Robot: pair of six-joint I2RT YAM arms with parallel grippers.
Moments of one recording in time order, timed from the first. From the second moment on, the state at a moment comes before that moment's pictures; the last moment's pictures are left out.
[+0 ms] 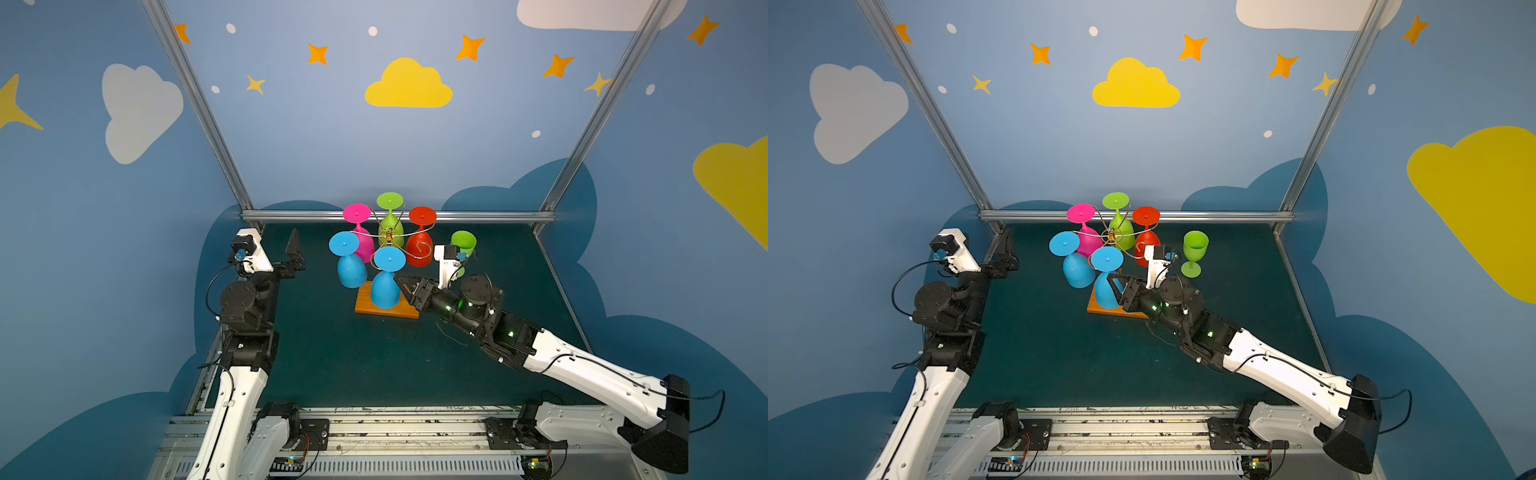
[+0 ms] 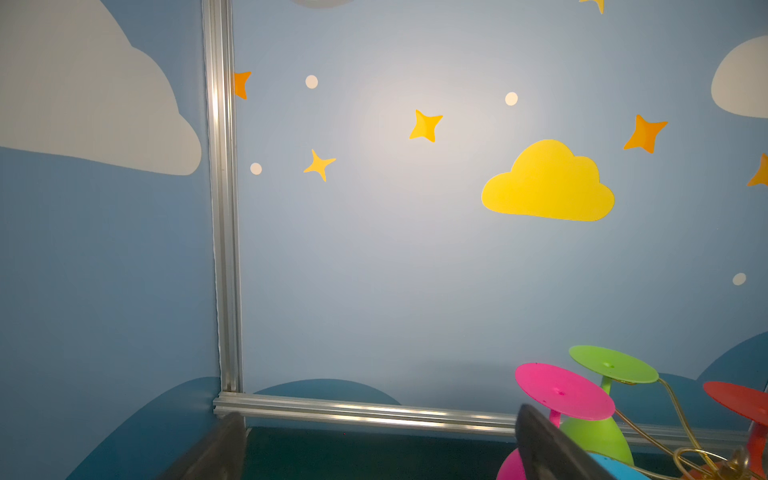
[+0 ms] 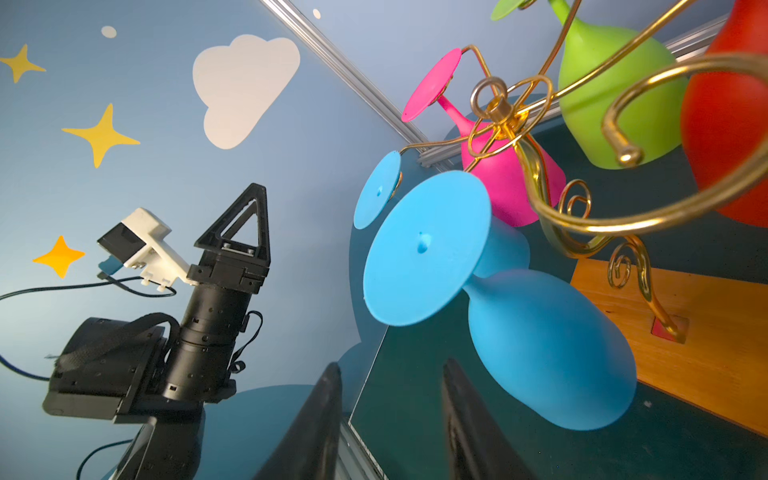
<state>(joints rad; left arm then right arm) 0.00 0.79 0.77 0.27 -0.04 -0.10 1.03 1.17 1.03 0.05 0.13 0.87</state>
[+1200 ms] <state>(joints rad) -0.02 0.78 0.77 0.27 -0.06 -0.08 0.98 1.27 1.05 0.17 0.14 1.00</state>
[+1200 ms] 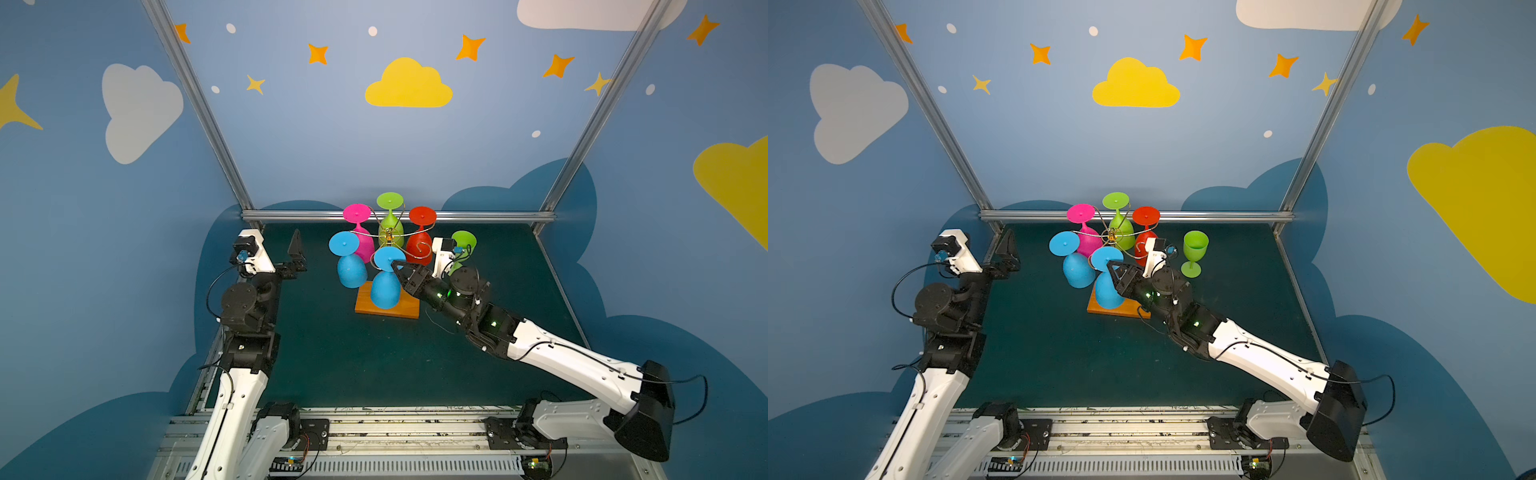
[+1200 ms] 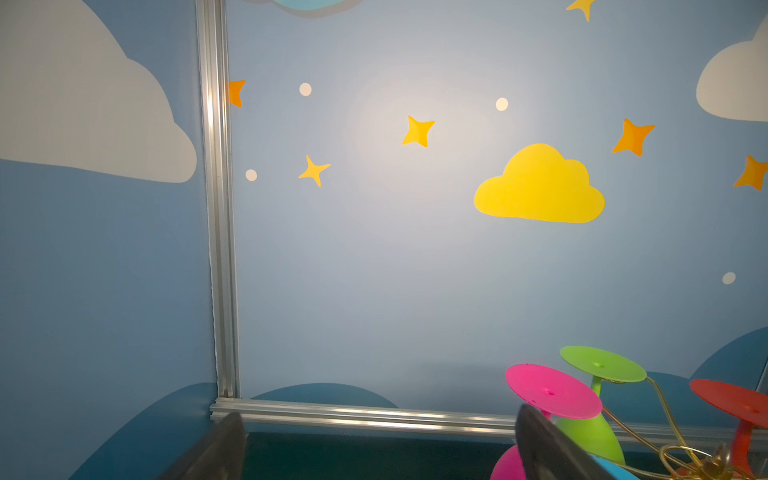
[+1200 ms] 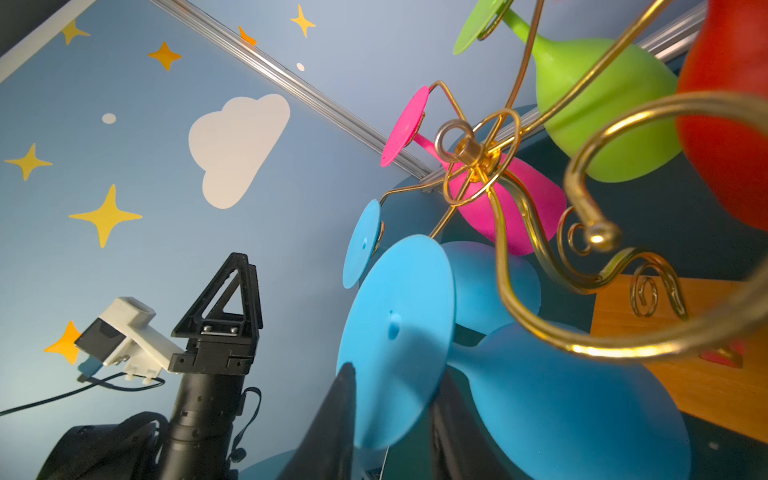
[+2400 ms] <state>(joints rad) -0.02 0.78 0.77 0.27 -0.06 -0.08 0.95 1.27 1.04 0.24 0.06 1.12</state>
